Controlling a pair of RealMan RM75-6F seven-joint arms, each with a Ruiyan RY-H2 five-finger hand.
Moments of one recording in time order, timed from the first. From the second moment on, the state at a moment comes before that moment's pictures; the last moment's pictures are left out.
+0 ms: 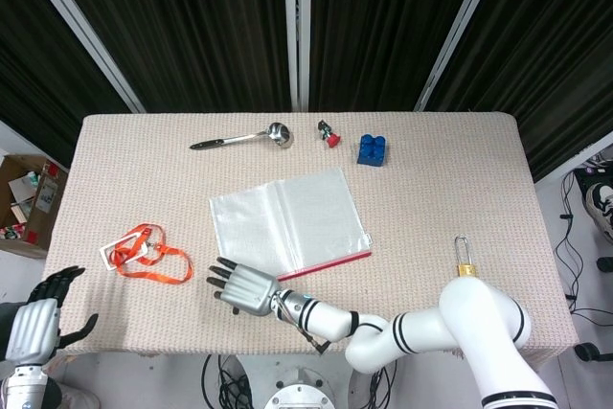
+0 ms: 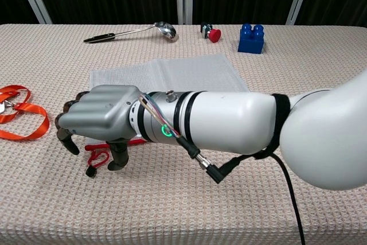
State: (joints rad) left arm 0.03 -1.29 0.03 -1.52 1.48 1.49 -0.13; right arm 1.30 -1.88 0.07 -1.38 -1.13 0.73 -0.50
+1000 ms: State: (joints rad) left arm 0.04 -1.29 0.02 -1.50 1.49 1.49 -0.19; right arm 1.26 -2.01 0.11 -1.13 -1.37 0.70 -0.35
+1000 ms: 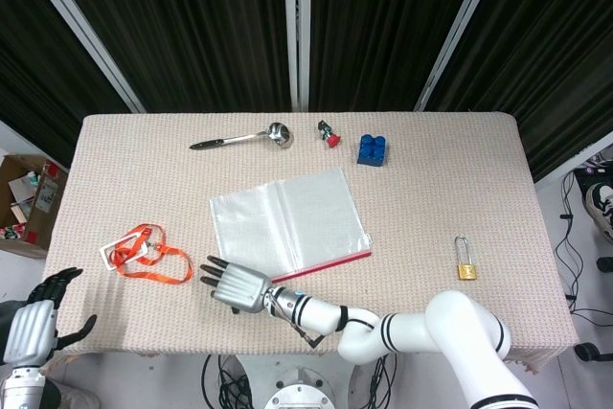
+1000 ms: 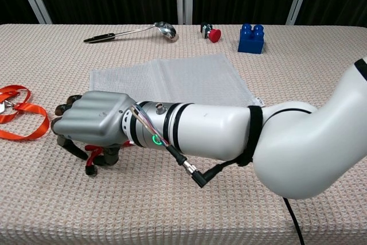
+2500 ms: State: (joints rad) left arm -0.40 -1.53 -0.08 -1.36 1.72 1.31 -0.48; right arm 1.08 -1.73 0.15 -1.45 -1.62 1.04 -0.23
